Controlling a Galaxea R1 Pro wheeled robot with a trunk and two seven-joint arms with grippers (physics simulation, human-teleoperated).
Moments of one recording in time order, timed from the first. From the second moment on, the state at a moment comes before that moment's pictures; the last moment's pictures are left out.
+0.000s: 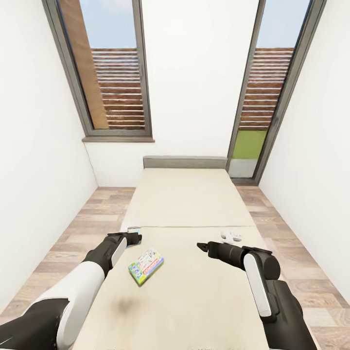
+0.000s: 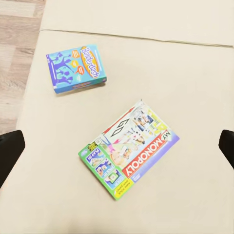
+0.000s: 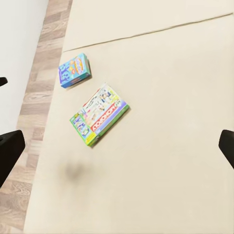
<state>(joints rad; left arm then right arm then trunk) -0.91 -0.07 0.06 -0.42 0.02 0.40 0.09 -0.41 0.10 -0.03 -1.55 -0.28 1.04 0.10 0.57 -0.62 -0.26</state>
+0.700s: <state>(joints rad) -0.91 -0.07 0.06 -0.42 0.02 0.38 0.08 -0.41 0.10 -0.03 -1.55 -0.28 1.03 0.10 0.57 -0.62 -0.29</state>
